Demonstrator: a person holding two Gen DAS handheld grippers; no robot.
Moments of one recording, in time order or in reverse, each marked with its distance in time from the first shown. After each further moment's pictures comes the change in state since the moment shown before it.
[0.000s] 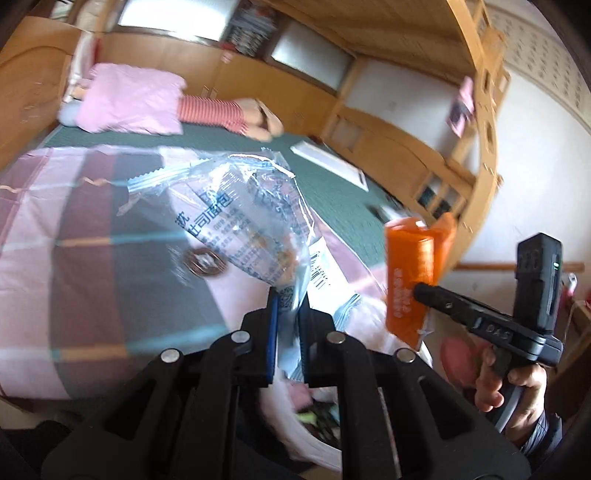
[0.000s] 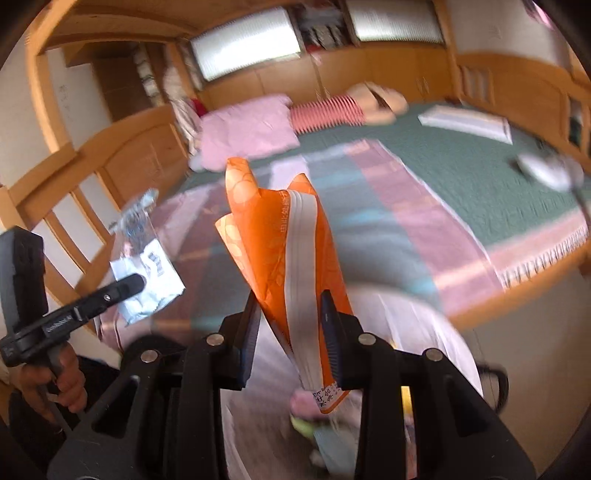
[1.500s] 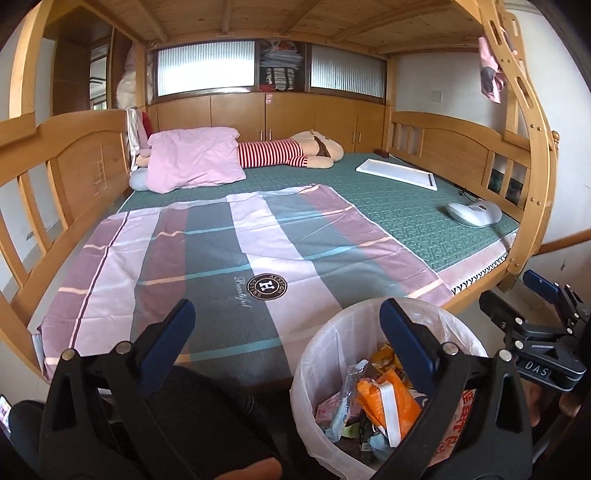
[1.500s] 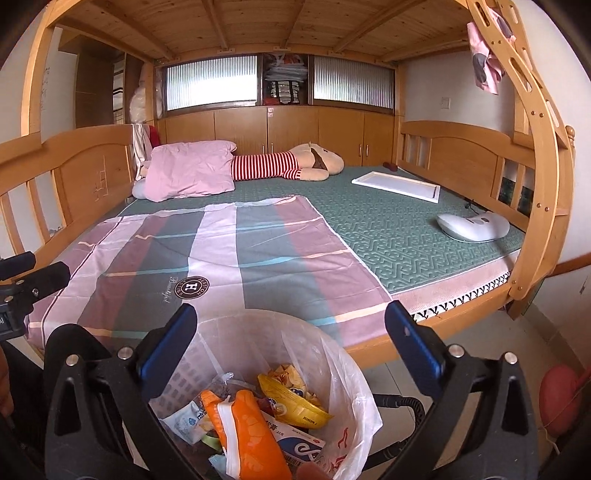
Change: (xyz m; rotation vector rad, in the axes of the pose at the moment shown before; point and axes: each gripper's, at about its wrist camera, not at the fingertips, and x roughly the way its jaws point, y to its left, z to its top) left arm -0.030 -0.098 -0.016 0.150 -0.143 0.450; right arm -0.047 -0.010 -0.030 -0.138 -0.275 -0.308
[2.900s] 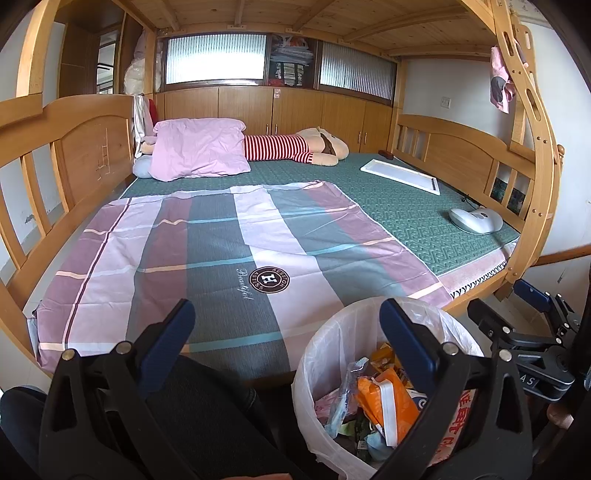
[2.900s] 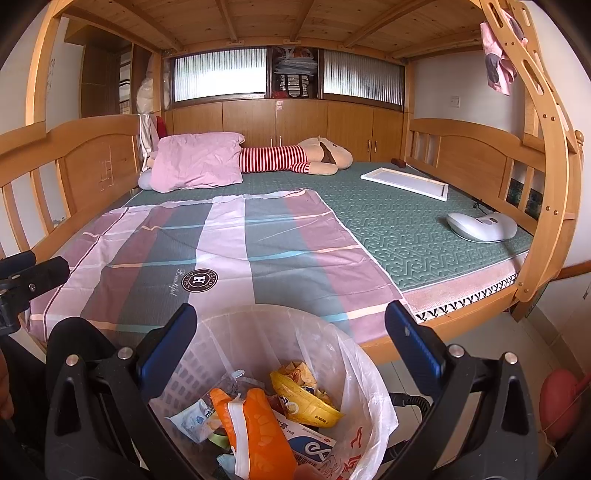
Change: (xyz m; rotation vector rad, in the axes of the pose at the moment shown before) left arm 0.000 0.007 -0.003 -0.046 0.014 -0.003; right arm 0.007 0.020 -0.003 -0.022 0.024 0.013
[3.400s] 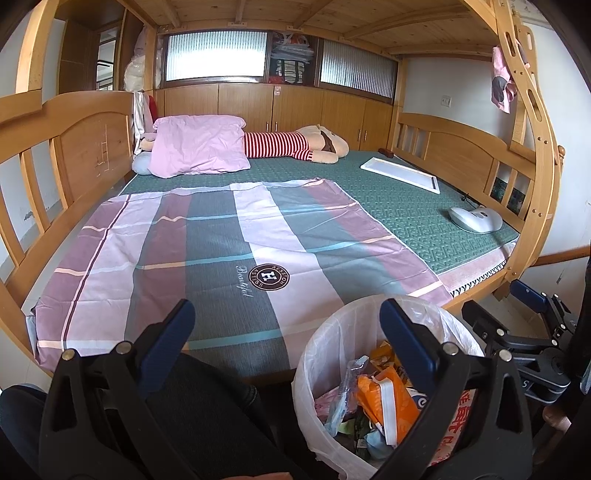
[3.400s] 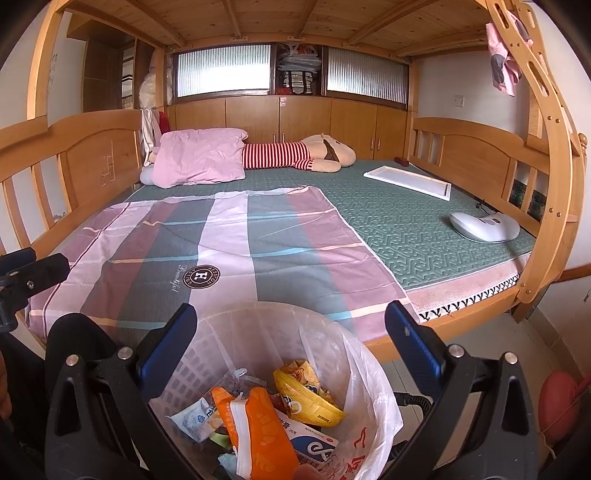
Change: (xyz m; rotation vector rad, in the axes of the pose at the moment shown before) left arm 0.002 0.001 -0.002 -0.008 0.010 -0.005; right arm 0.005 0.004 0.000 -0.014 0.013 0.005
